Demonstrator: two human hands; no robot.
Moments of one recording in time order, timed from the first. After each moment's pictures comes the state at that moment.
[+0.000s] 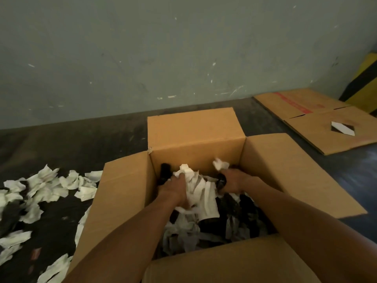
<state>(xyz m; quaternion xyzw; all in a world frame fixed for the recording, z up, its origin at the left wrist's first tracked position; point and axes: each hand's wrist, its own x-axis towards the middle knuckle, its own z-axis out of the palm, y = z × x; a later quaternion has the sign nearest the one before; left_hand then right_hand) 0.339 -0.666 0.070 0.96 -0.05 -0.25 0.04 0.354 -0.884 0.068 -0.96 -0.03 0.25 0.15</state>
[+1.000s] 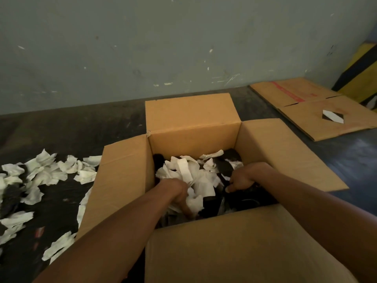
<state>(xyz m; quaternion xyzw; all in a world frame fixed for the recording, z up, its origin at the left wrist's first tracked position) 0.293 -0.669 0.090 0.91 -0.17 -0.38 -0.08 0.295 -0.883 0.113 -0.91 -0.06 0.41 -0.08</state>
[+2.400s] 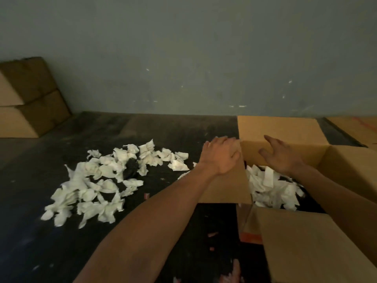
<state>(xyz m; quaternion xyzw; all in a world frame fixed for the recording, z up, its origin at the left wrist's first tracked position) 0.233 -0.501 0.184 0.98 -0.12 0.08 0.16 0.276 -0.717 0.166 -0.98 -0.04 -0.01 0.21</state>
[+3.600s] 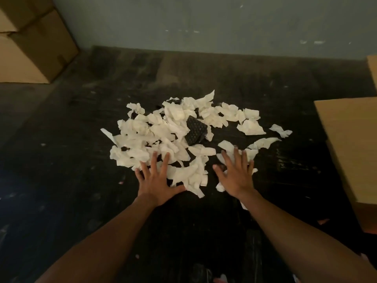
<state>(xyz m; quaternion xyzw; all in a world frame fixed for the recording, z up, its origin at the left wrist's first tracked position) 0.153 -0.050 -0.052 0.98 0.11 -0.13 0.11 0.232 -0.297 -0.061 -0.99 -0.07 0.09 0.11</state>
